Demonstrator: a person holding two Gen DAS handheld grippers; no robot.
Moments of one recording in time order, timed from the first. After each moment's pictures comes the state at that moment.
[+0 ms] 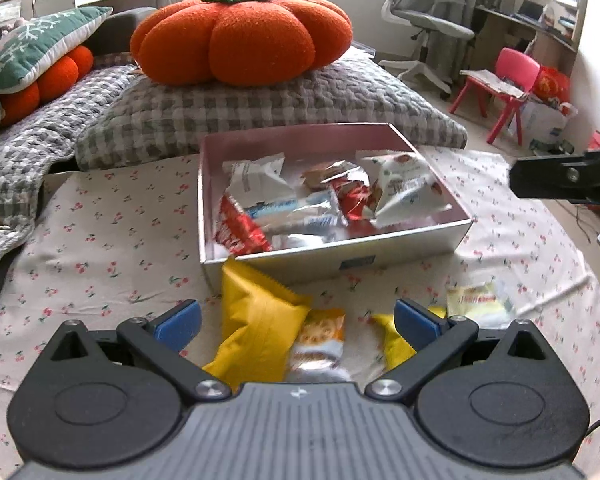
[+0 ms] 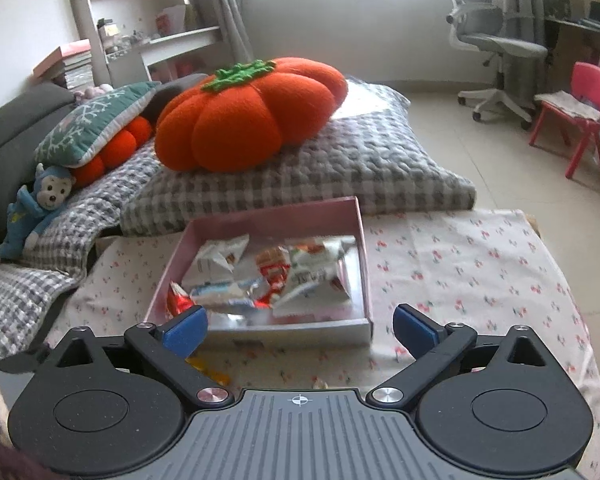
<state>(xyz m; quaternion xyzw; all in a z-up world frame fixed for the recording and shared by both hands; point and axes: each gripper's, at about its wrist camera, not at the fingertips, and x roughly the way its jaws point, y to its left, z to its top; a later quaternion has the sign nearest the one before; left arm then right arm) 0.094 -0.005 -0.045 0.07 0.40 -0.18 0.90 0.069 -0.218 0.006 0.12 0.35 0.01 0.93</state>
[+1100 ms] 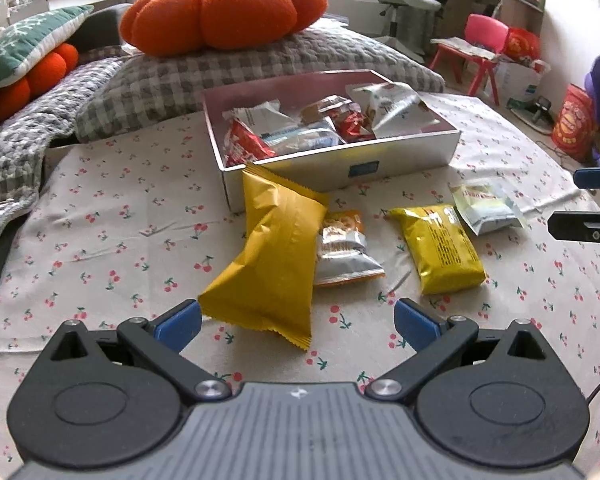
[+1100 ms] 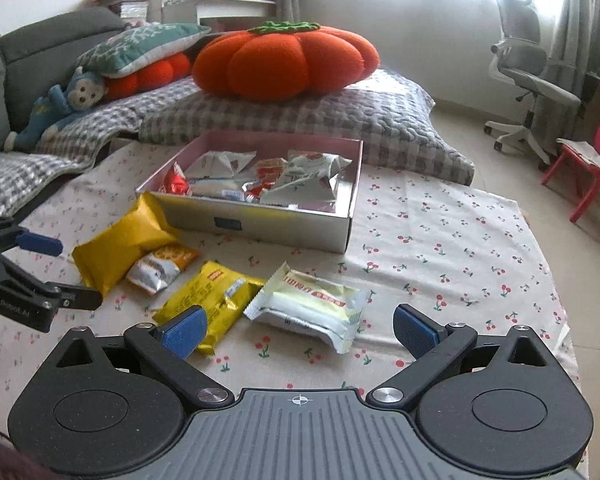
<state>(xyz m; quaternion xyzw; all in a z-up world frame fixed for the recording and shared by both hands) 0.050 0.033 -0.081 0.11 0.40 -0.22 0.88 -0.007 -0.220 -0.061 -0.01 0.35 0.06 0.94</state>
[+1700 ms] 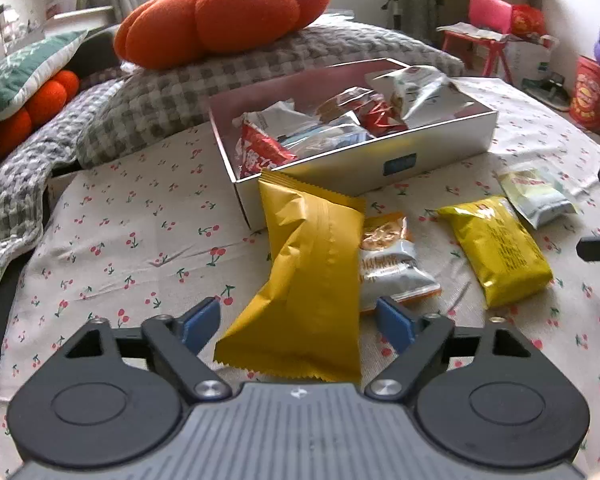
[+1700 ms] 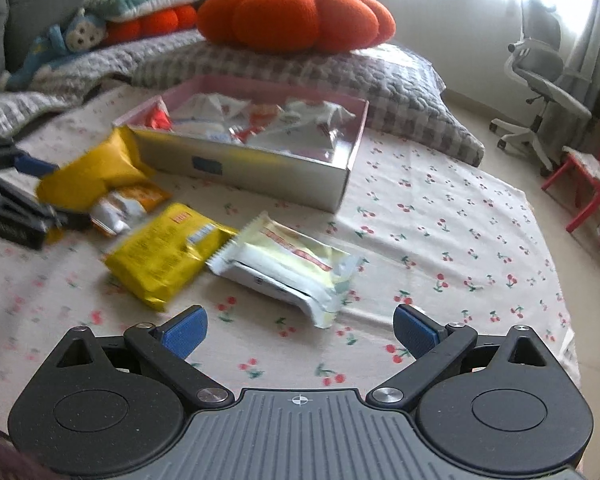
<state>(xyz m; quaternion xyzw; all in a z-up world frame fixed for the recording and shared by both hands) 0.079 0.025 -0.102 0.16 0.37 -0.20 0.89 0.014 -0.222 -0.105 -0.08 0.38 0.05 0.92</state>
